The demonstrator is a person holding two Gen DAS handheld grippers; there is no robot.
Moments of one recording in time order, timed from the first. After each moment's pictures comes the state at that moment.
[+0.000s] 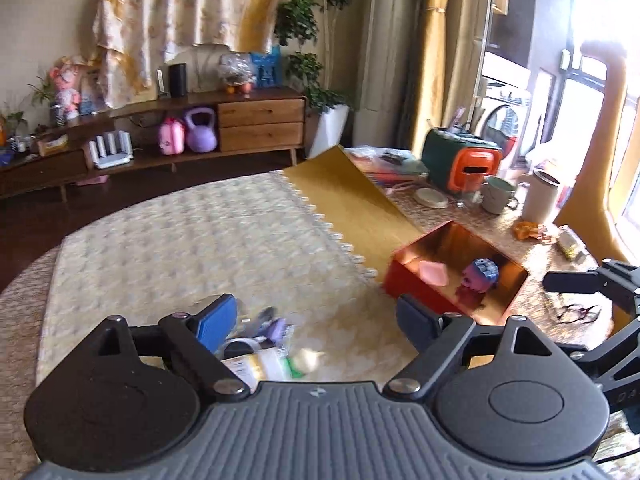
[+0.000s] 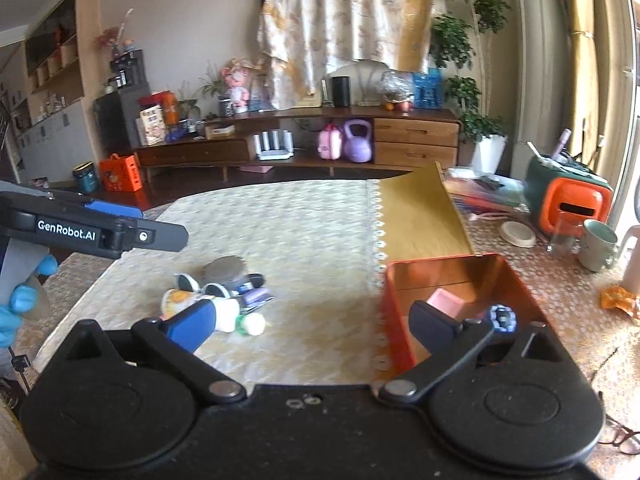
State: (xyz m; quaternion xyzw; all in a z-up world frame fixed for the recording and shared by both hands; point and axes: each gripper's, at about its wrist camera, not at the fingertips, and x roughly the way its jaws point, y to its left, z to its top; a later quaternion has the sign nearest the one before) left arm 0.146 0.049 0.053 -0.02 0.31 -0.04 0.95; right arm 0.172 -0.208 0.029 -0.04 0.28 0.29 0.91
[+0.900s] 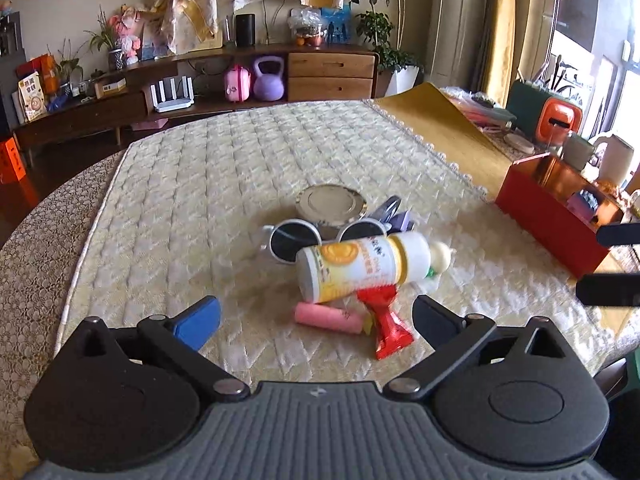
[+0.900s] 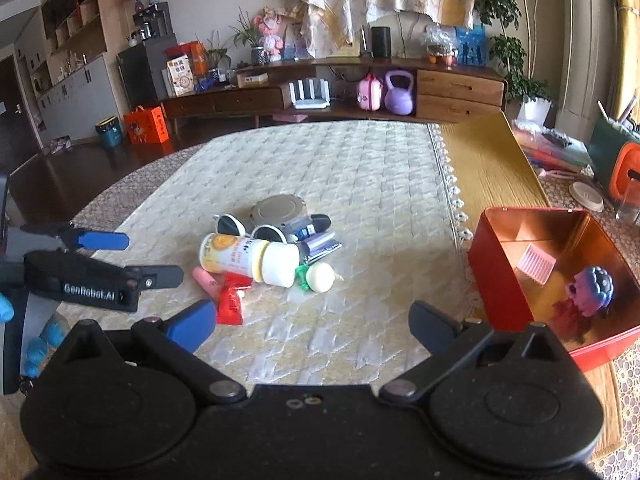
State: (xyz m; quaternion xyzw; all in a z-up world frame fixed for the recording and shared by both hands) left arm 0.121 0.129 -0.061 -0.03 0.36 0.04 0.93; right arm 0.174 -0.134 -0.028 -0.06 0.35 0.32 0.88
